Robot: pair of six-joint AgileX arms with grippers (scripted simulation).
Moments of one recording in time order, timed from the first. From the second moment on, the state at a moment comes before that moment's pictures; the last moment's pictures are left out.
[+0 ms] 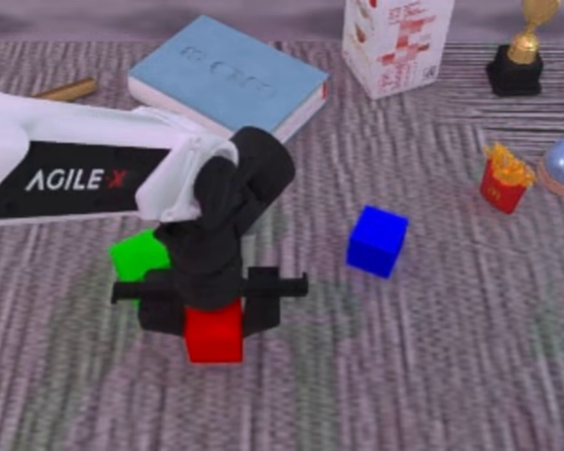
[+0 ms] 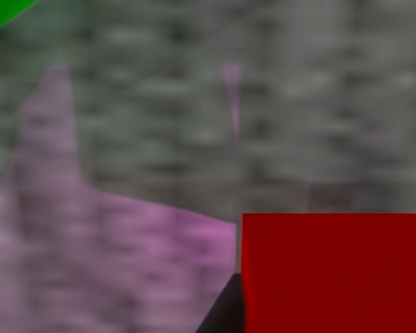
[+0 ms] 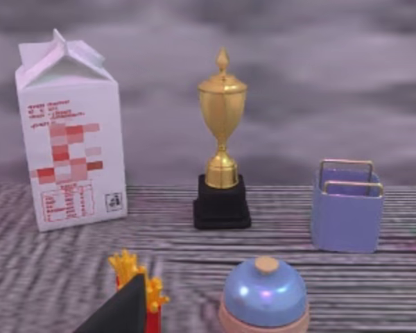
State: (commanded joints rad) left arm -0.65 1.95 1.20 -0.81 -0.01 -0.64; right arm 0.00 0.00 0.00 0.00 0.00 0.00
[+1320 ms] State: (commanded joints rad) left arm -0.64 1.87 1.34 -1.03 -0.01 -0.65; right arm 0.00 0.00 0.00 0.00 0.00 0.00
